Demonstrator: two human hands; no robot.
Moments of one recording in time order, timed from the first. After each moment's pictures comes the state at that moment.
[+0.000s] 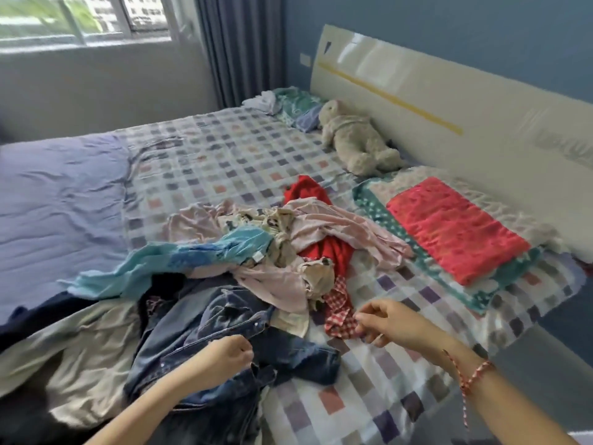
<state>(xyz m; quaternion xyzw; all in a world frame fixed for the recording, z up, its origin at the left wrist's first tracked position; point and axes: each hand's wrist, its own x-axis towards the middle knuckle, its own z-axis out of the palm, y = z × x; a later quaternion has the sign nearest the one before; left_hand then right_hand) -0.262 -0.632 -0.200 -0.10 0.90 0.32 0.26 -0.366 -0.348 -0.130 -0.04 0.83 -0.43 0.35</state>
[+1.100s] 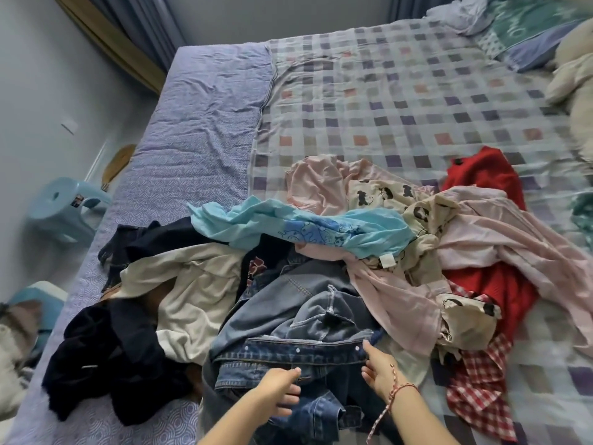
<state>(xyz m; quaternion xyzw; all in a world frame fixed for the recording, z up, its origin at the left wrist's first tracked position) -0.285 -0.716 -0.359 -0.62 0.43 0.61 0.26 -0.439 -0.603 -0.415 0.32 0.67 -0.46 0.48</state>
